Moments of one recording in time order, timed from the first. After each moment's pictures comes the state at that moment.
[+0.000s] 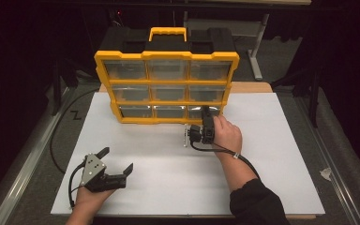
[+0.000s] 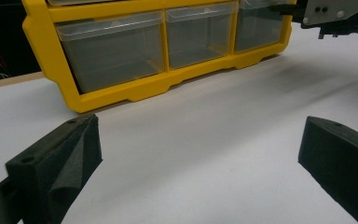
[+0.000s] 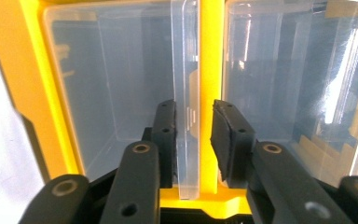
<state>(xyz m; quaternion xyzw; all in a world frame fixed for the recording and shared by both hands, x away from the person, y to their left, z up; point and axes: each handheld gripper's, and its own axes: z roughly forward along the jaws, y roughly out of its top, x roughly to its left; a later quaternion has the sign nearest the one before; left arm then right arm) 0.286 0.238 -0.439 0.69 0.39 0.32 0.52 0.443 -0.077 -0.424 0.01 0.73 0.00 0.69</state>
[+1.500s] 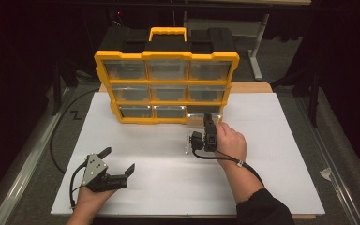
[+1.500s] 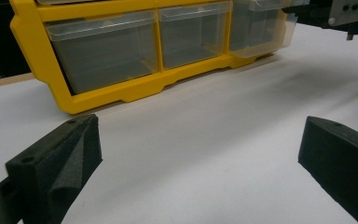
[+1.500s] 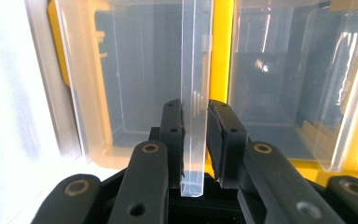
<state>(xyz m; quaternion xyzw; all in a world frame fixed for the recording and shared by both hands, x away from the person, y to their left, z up) 0.287 0.235 -0.439 0.69 0.39 0.32 0.52 0.414 -0.083 -0.418 0.00 0.75 -0.01 0.66</state>
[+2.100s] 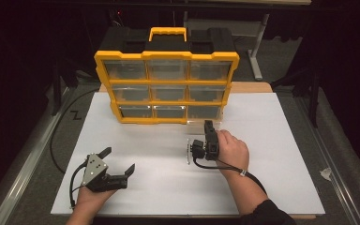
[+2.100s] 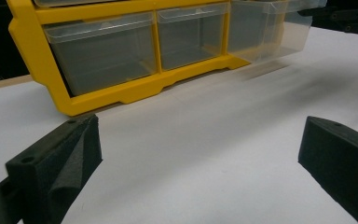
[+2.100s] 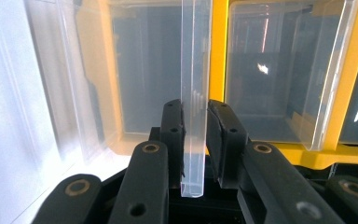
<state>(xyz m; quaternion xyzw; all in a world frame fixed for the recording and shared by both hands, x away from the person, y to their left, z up) 0.287 0.235 -0.439 0.69 0.38 0.32 0.52 0.386 -0.086 -0.418 0.00 0.75 0.00 0.66</state>
